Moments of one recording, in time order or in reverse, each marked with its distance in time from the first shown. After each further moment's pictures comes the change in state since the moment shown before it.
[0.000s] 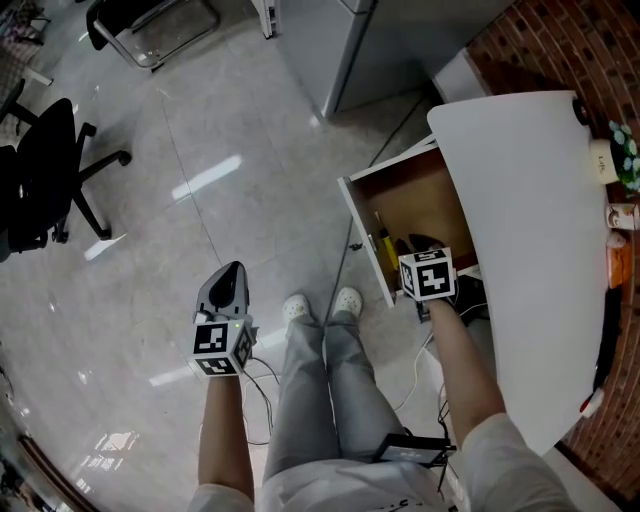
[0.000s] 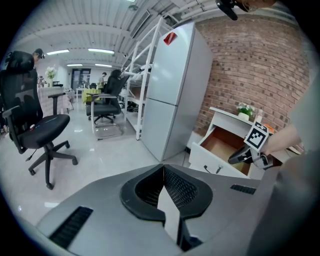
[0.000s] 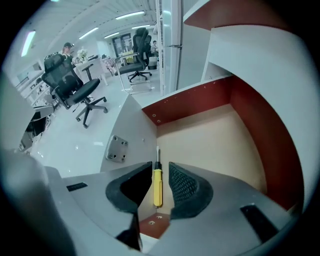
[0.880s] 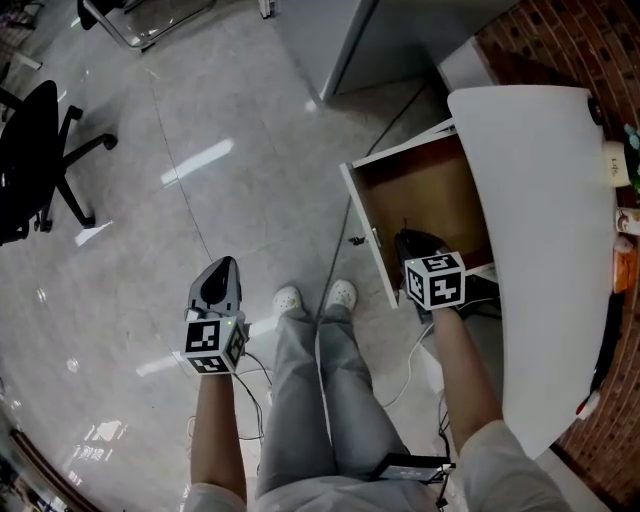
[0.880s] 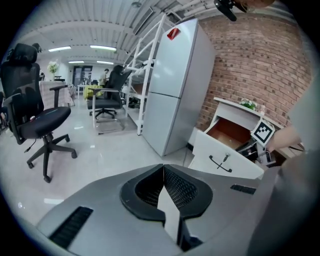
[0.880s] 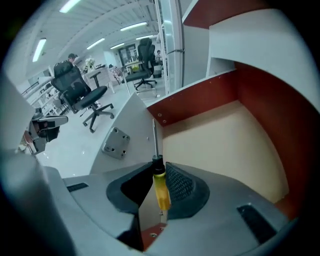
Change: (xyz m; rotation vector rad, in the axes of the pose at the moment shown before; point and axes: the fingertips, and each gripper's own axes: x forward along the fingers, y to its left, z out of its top) left arm 0.025 0.013 -0.048 -0.018 0.015 0.002; right arm 0.023 0.012 -0.008 -0.002 -0.107 0.077
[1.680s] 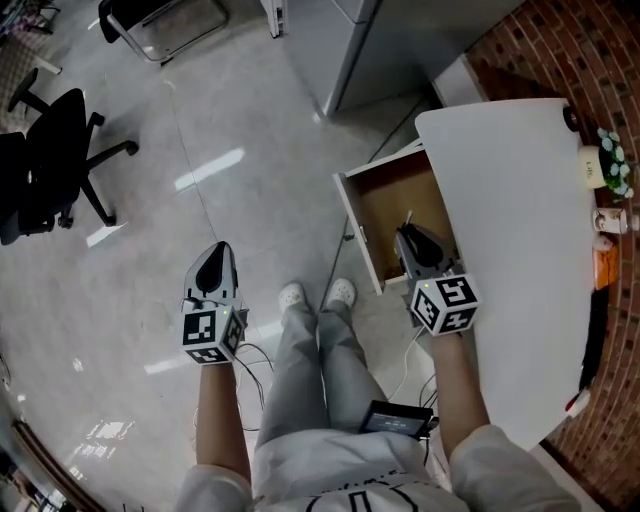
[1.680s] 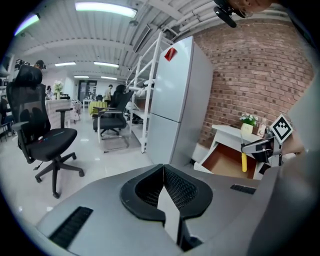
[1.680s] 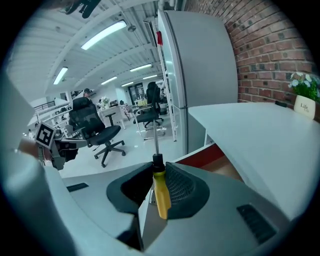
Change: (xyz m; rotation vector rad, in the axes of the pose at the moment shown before) left arm -0.069 -0.016 0.122 0.016 -0.145 0.075; right arm -0.155 0.028 0.109 0.025 -0.426 0.083
